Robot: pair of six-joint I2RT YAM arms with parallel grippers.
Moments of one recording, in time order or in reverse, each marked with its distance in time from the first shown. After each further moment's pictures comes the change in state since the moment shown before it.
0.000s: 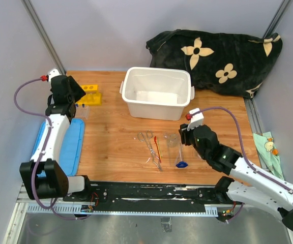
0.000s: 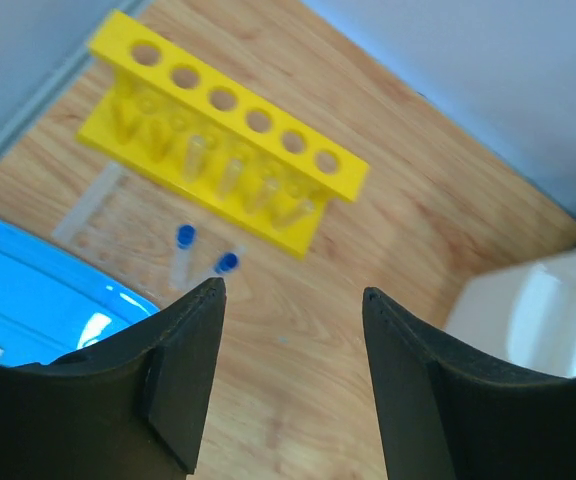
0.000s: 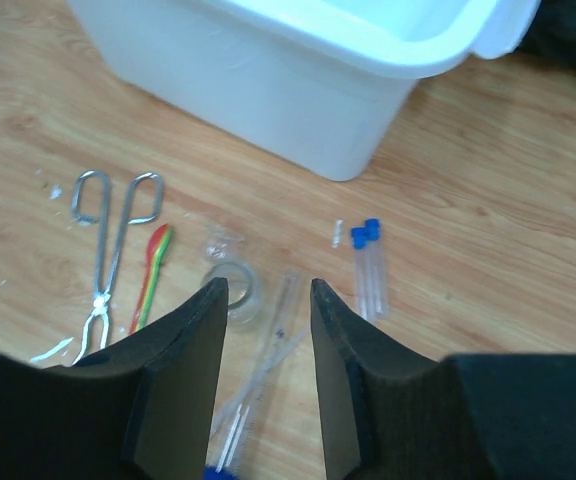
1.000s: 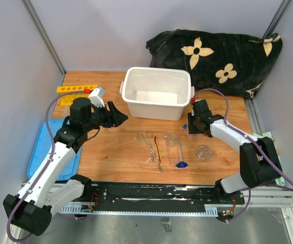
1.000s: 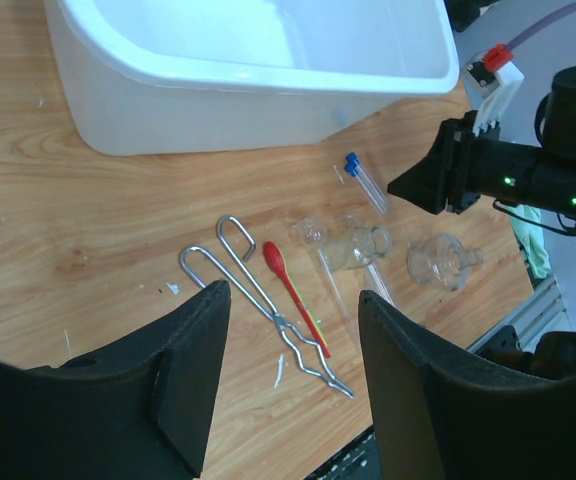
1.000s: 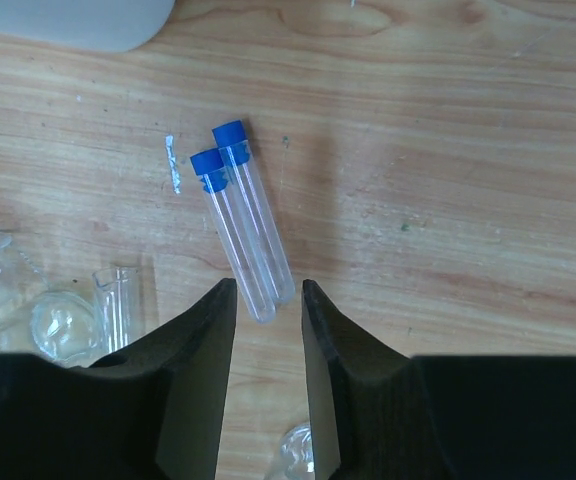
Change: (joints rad) left arm -0.437 -0.399 -0.234 -0.102 0.568 -0.021; right arm -0.541 0.645 0.269 -0.225 -0.343 0.087
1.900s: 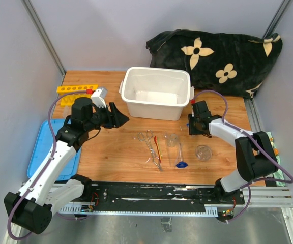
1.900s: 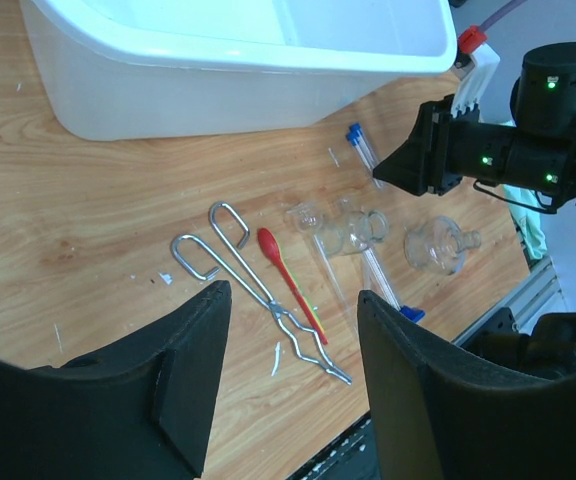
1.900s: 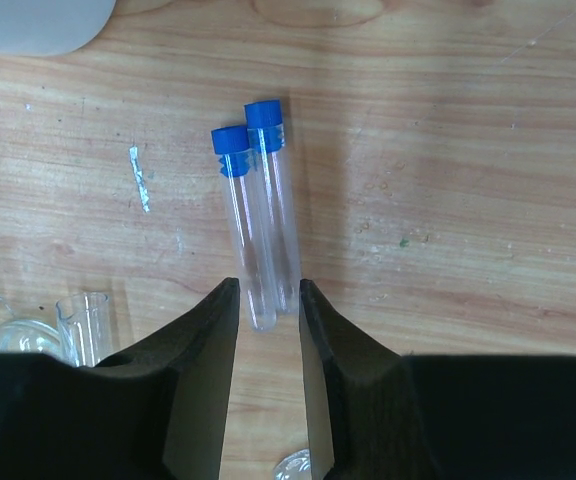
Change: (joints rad) left arm -0.002 0.024 0.000 -0.012 0.046 0.010; right arm -0.024 0.106 -0.011 0.059 -0.016 0.006
